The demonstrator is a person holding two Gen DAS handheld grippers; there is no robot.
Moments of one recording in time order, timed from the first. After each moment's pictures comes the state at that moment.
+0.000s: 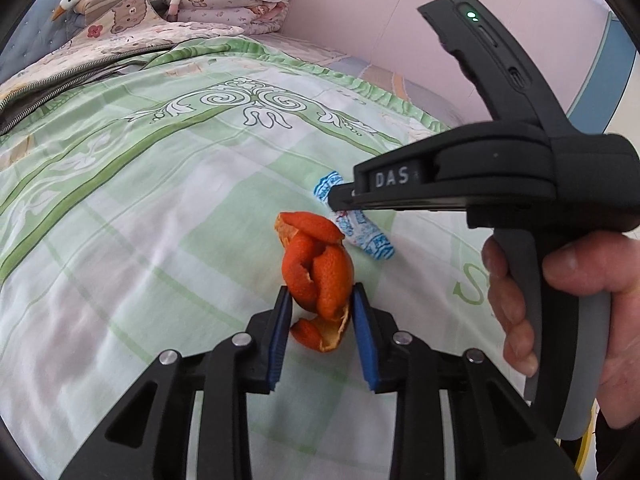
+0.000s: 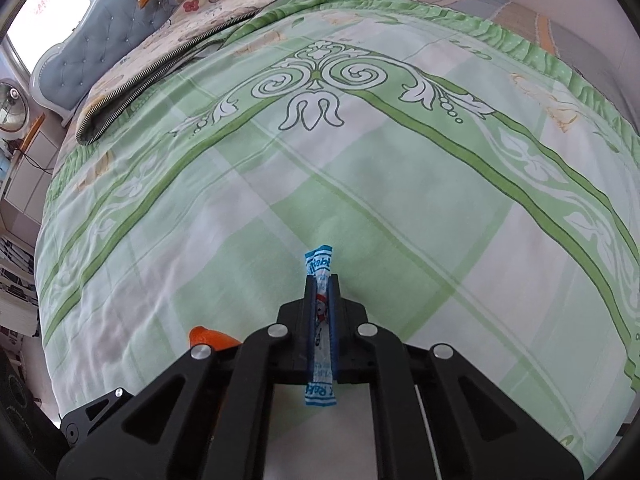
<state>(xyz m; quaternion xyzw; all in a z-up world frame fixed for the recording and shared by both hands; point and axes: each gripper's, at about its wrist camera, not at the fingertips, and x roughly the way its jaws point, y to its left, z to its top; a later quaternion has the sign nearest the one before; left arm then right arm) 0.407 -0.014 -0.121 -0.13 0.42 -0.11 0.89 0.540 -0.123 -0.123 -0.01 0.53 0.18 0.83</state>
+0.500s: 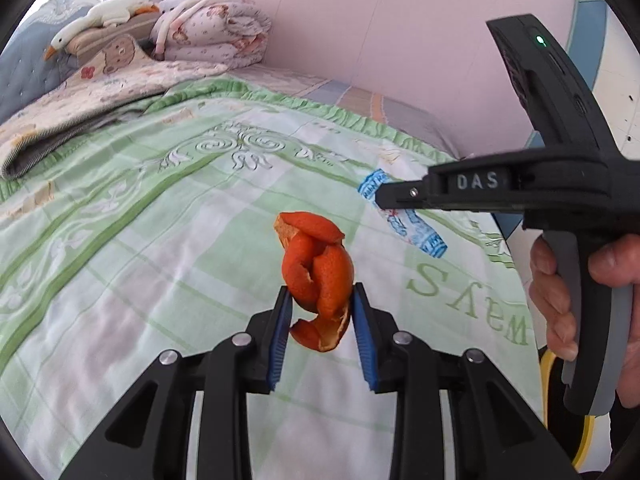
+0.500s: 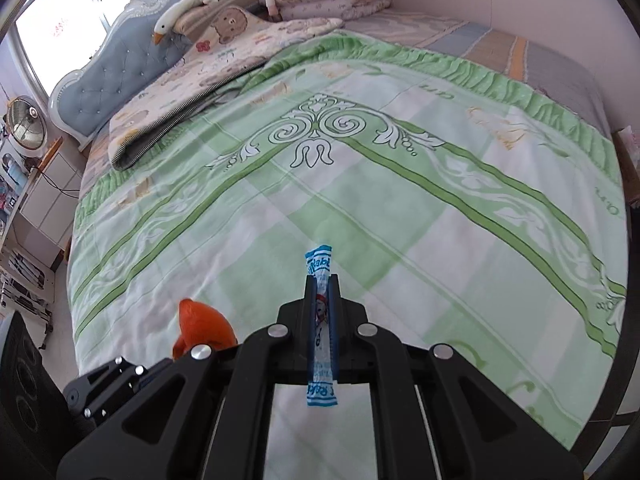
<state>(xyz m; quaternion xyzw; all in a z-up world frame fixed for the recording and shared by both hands) 0.356 -0.021 -0.065 -0.08 0.37 -0.13 0.92 0.466 -0.171 -0.045 0.01 0.47 0.18 0.86</state>
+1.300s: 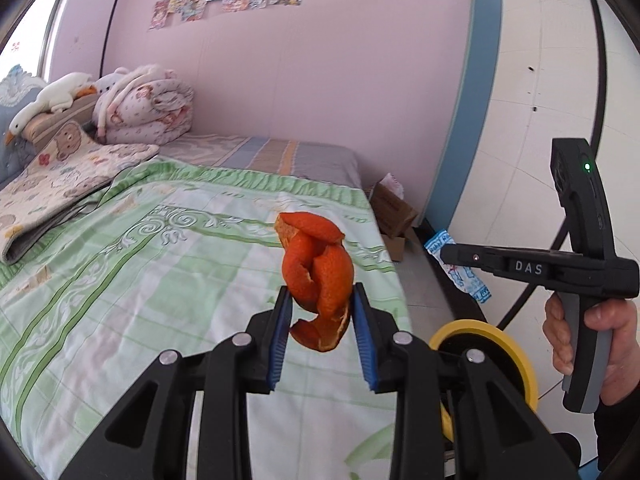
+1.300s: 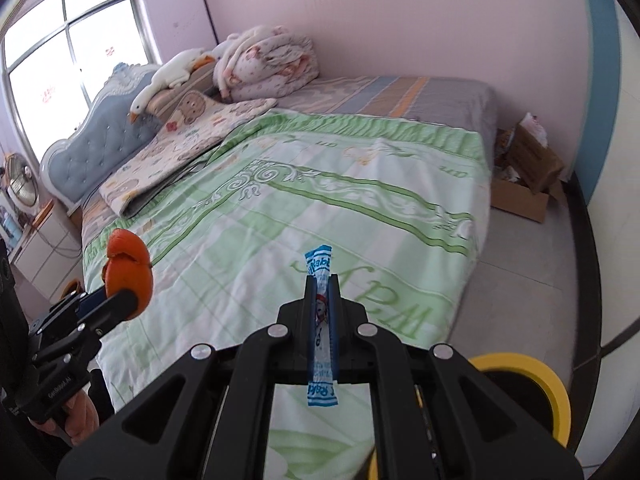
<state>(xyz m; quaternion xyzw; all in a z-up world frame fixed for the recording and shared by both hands) 0.217 -0.100 0.047 -0.03 0.27 -0.23 0.93 0.232 -0.349 0.050 0.07 0.36 0.09 0.92</state>
